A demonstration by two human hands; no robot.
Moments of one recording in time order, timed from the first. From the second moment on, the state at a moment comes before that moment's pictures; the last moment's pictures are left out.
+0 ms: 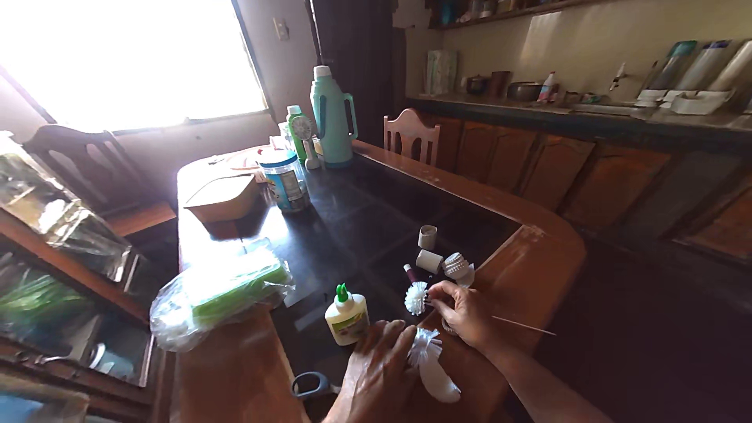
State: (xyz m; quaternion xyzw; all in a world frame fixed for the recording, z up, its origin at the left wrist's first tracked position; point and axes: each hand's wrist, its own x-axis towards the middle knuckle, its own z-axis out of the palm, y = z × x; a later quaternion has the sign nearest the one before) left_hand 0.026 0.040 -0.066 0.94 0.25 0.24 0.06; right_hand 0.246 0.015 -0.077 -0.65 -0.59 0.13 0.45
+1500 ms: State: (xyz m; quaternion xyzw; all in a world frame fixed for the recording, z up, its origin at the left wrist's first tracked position) left_hand 0.035 0.024 -0.047 0.51 0.25 0.37 0.73; right_hand 0.256 -0.051 -0.093 -0.60 -0.60 -0.23 0.47
